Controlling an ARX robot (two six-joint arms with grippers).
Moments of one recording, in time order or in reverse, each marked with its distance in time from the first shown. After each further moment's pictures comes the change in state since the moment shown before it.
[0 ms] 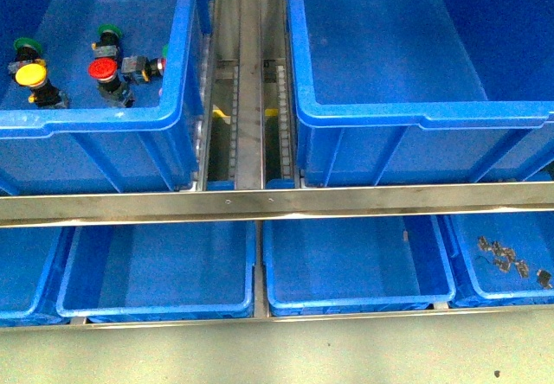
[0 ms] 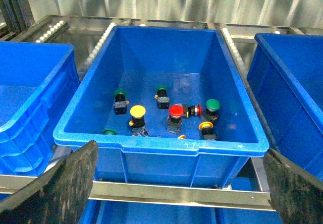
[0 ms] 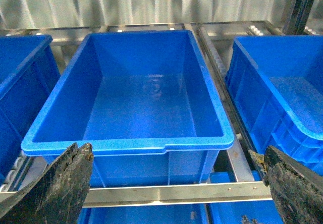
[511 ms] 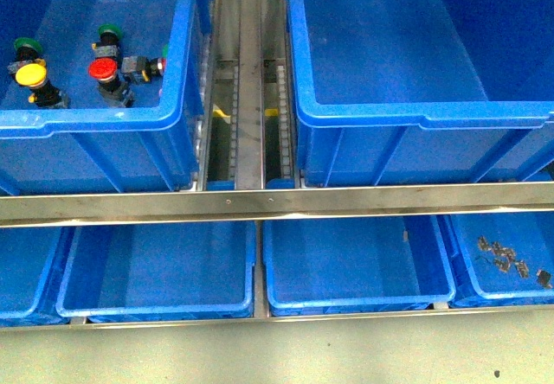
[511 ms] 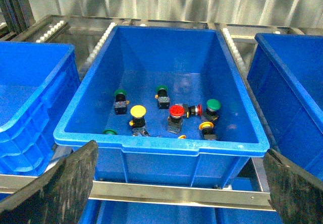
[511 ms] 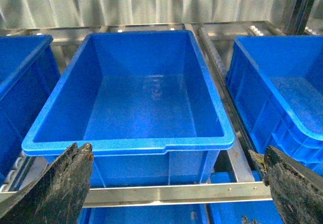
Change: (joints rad) left arm 0.000 0.000 0.000 0.000 0.000 0.000; right arm 0.000 0.000 0.000 0.000 0.000 0.000
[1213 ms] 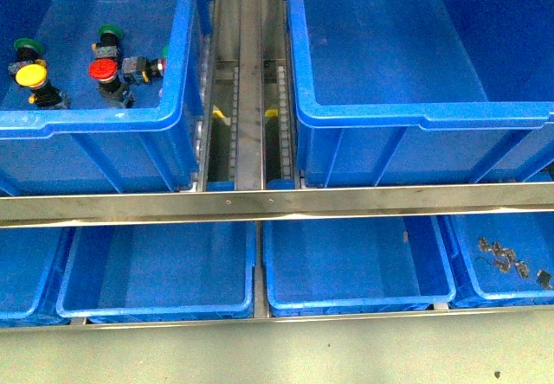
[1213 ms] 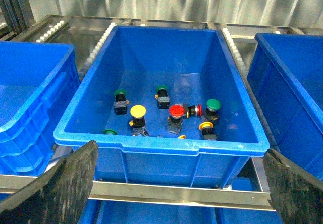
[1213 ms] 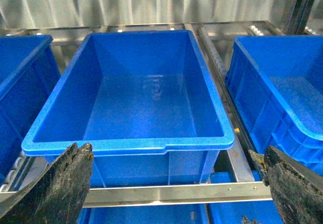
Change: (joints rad) left arm 0.000 0.000 0.000 0.000 0.000 0.000; right arm 0.000 0.000 0.000 0.000 0.000 0.000
